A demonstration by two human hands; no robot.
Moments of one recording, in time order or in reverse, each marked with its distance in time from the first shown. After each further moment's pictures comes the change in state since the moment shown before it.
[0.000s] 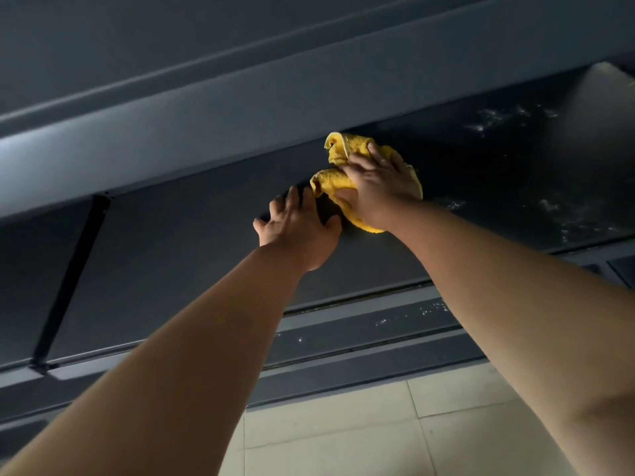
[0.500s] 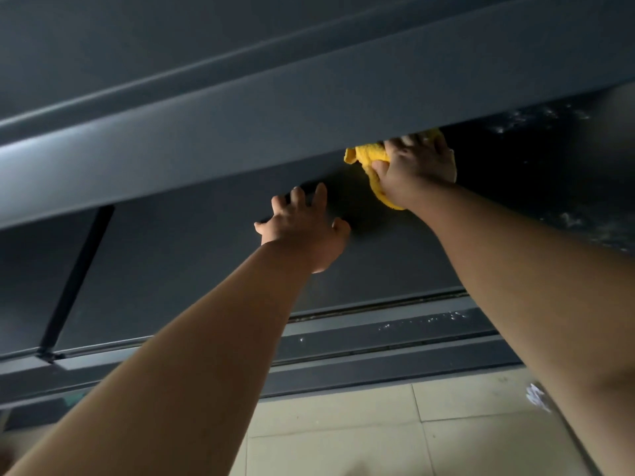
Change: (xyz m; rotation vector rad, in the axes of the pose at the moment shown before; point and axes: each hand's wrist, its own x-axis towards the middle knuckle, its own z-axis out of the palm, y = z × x) left_hand 0.004 0.012 -0.009 0.102 -0.076 -0.029; right_hand 0.024 0.031 -0.014 -0.027 0.027 0.228
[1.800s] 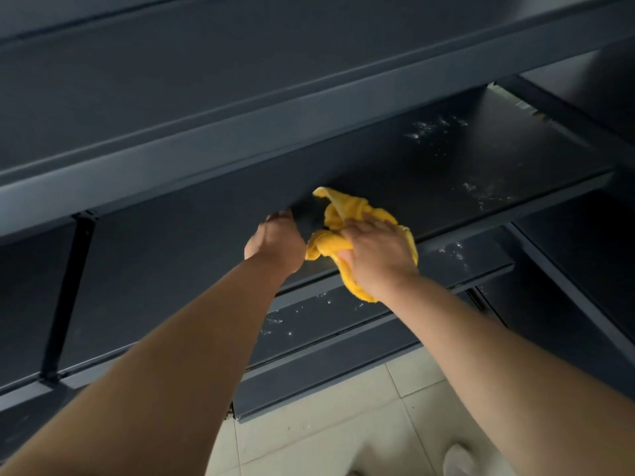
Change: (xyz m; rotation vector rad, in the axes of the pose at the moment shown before) left_hand -0.056 -0.031 -0.011 -0.292 -0.008 0.053; right_hand -0.184 -0.045 -0.006 0.025 0.020 -0.061
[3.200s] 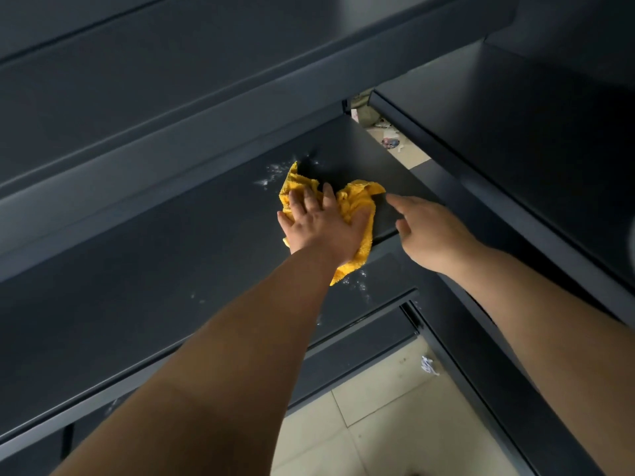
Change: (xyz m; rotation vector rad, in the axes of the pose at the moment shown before) left_hand 0.042 0.341 0.103 0.178 0.033 0.185; right_hand -0.010 0.347 -0.064 0.350 0.004 0.183
